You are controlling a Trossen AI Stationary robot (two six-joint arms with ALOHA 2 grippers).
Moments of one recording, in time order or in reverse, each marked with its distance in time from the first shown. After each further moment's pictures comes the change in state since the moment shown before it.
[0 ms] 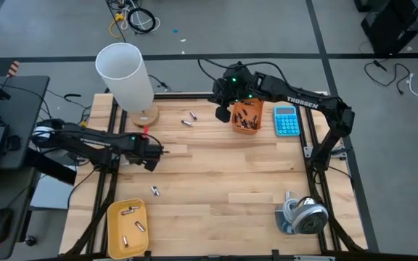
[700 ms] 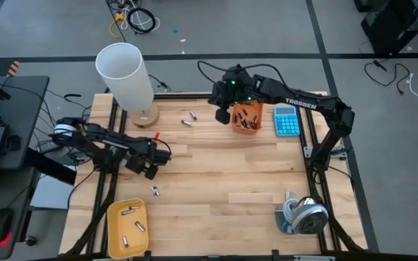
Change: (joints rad) left arm -0.003 0.259 0.023 -0.027 0.255 -0.017; right arm 0.001 0.000 -0.055 0.052 0.000 -0.018
